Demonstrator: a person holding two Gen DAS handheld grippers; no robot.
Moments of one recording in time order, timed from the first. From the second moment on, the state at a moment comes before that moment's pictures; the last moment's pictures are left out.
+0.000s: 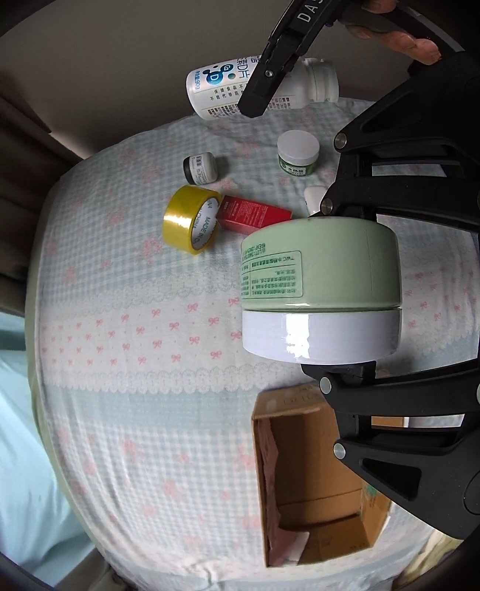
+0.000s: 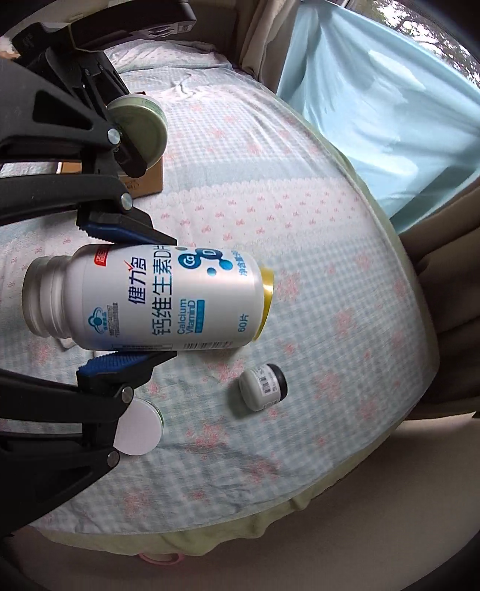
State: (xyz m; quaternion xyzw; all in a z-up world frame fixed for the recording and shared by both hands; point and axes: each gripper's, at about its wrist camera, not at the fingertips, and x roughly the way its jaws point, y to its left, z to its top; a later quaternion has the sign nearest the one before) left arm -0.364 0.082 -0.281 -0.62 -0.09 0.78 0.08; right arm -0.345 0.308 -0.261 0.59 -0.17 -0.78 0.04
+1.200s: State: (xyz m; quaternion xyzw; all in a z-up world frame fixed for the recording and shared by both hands) left arm -0.299 -0.230 -0.403 -0.66 -0.03 0.75 0.10; right arm -0.314 -0.056 -0.353 0.67 -0.09 -0.73 0.12
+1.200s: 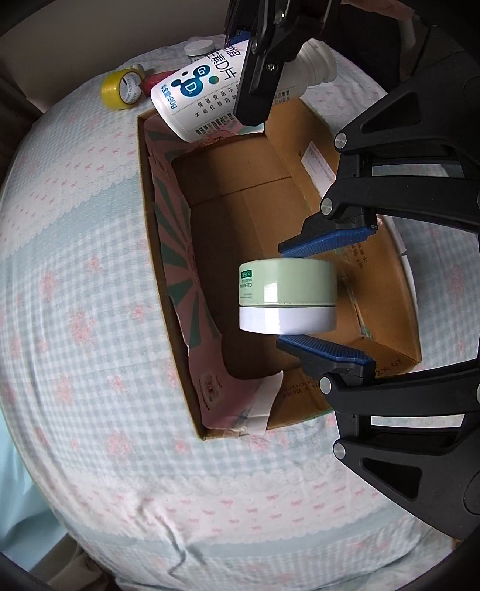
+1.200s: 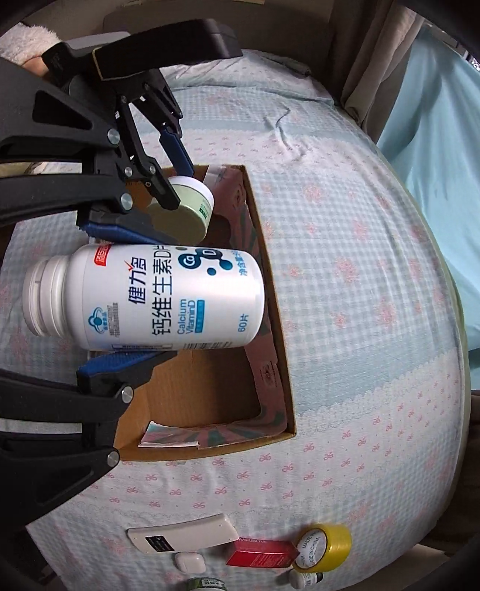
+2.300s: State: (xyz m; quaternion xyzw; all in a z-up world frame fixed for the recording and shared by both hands) left arm -0.282 -0.249 -0.405 -0.64 -0.03 0.76 0.11; right arm -0.322 -0.046 -0.388 0.65 -0.03 -0.75 0.12
